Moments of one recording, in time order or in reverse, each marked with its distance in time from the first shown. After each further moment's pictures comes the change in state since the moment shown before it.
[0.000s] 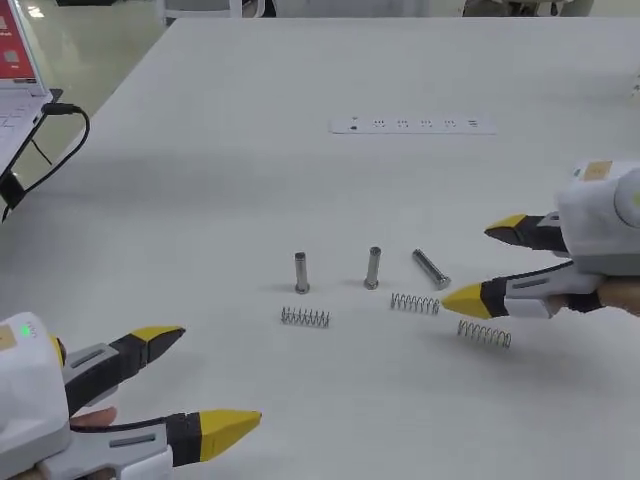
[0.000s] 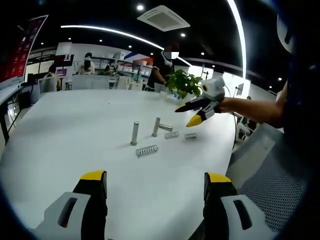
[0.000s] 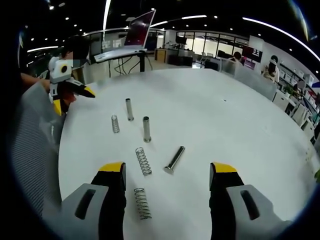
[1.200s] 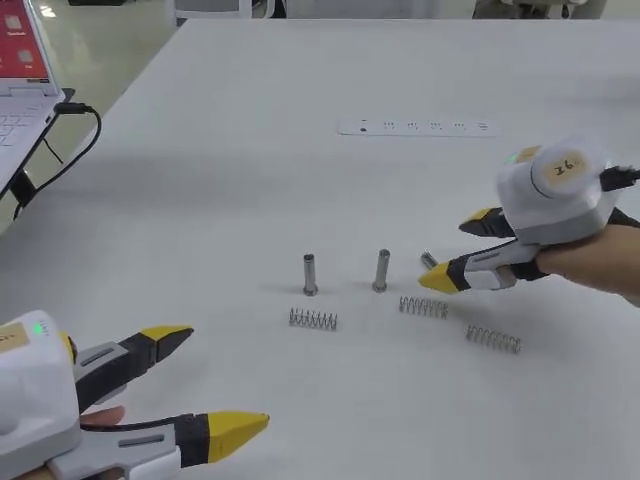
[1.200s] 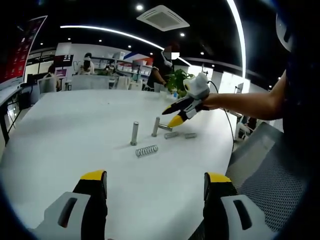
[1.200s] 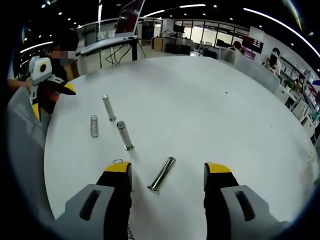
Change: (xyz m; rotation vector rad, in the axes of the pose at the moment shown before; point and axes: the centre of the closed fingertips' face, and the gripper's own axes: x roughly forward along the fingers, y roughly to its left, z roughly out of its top) left arm 0.001 0.001 0.000 0.005 0.003 -0.002; right arm 0.047 -0.022 0.004 0.014 0.109 -0.019
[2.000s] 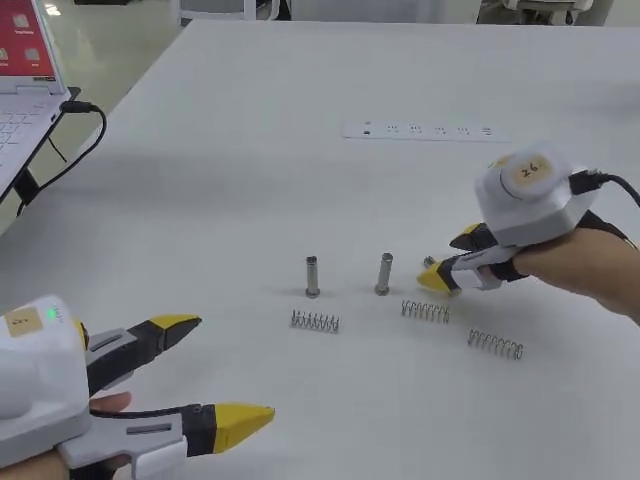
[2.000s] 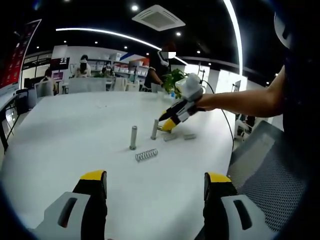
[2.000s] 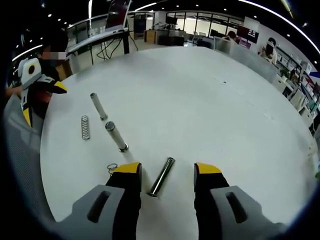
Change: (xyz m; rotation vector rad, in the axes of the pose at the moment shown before) left arm 0.005 0.001 0.009 0.034 -0.003 -0.015; right arm 0.014 -0.001 -0.005 0.059 0.074 -0.031
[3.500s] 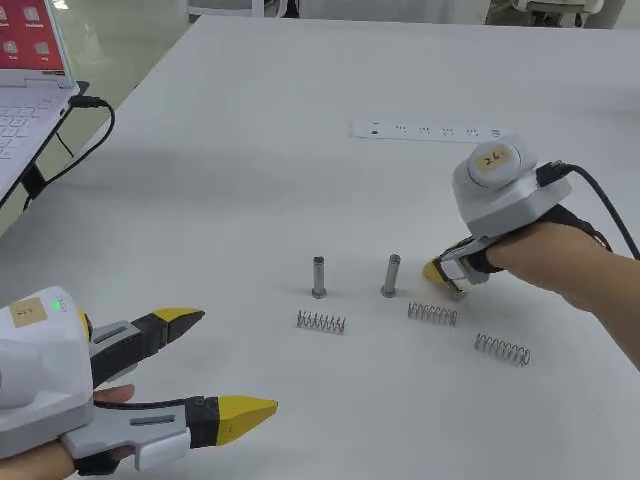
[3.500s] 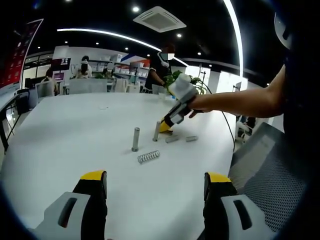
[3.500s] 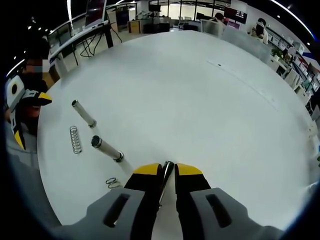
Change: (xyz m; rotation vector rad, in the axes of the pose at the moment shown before) left arm 0.000 0.004 0.001 -0.005 -0.011 0.003; right arm 0.018 0.000 -0.003 0.134 0.124 -0.053
